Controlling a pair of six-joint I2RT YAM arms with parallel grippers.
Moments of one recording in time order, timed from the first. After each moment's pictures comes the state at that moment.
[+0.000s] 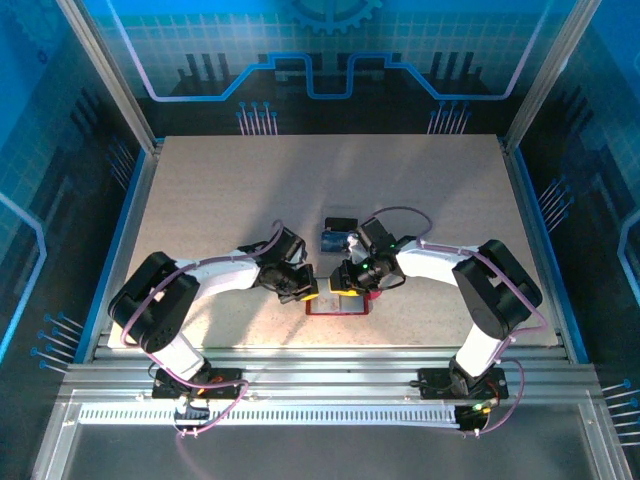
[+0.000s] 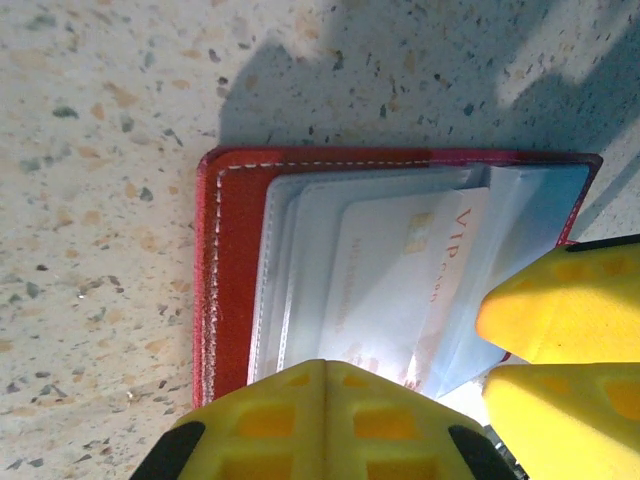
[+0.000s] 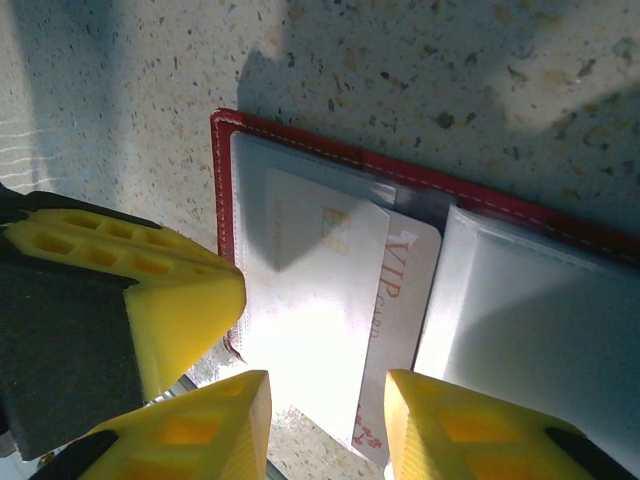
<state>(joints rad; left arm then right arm) -0.61 1.62 0.79 -0.30 0.44 -0.95 0.61 1.70 0.88 -0.33 -0.61 0.65</state>
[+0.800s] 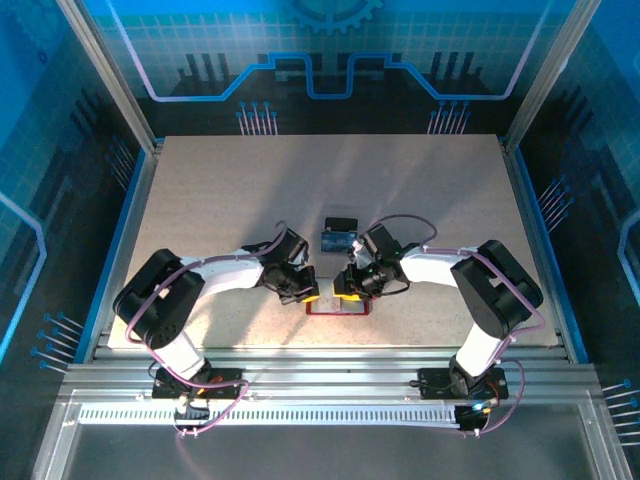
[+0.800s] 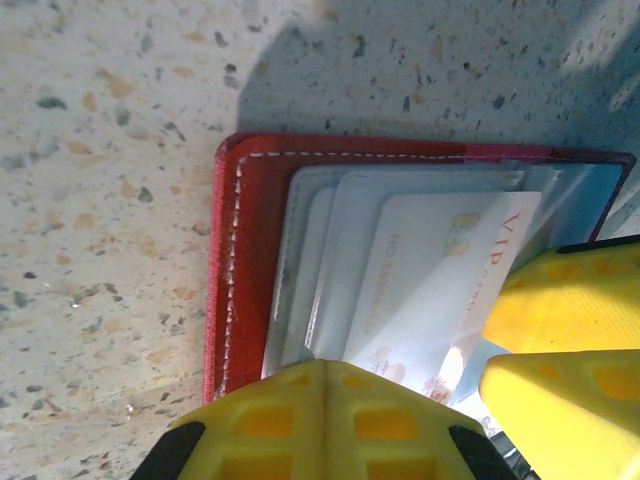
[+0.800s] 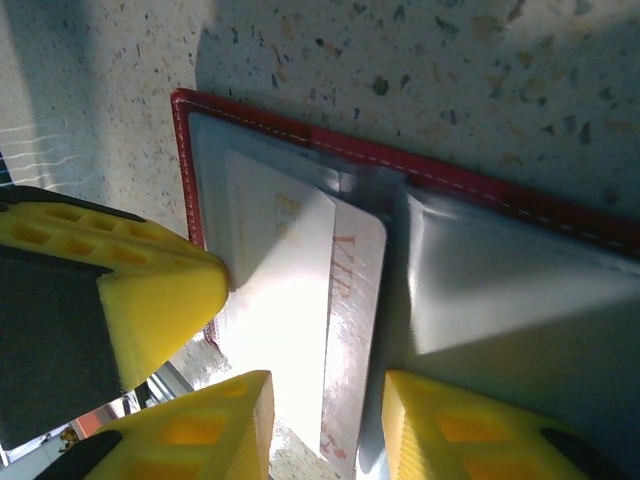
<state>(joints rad) -0.62 1.65 0.81 -0.31 0.43 -0.95 0.58 1.70 0.79 -0.21 -0.65 0.69</state>
